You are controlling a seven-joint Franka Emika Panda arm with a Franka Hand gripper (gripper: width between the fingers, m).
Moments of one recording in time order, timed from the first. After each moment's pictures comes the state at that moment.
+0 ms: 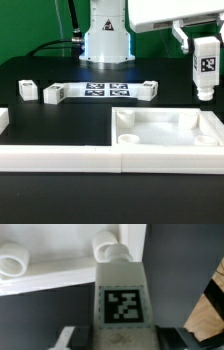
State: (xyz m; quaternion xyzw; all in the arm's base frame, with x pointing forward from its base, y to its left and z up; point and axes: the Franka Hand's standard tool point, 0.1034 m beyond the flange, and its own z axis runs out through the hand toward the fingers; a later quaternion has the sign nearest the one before) arm 0.630 0.108 0.147 -0.96 0.03 -0.27 0.06
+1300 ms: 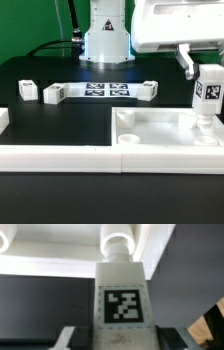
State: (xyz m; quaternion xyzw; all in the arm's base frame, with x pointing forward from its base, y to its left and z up) arm 0.659 0.102 0.116 -0.95 -0.03 -0.30 0.02
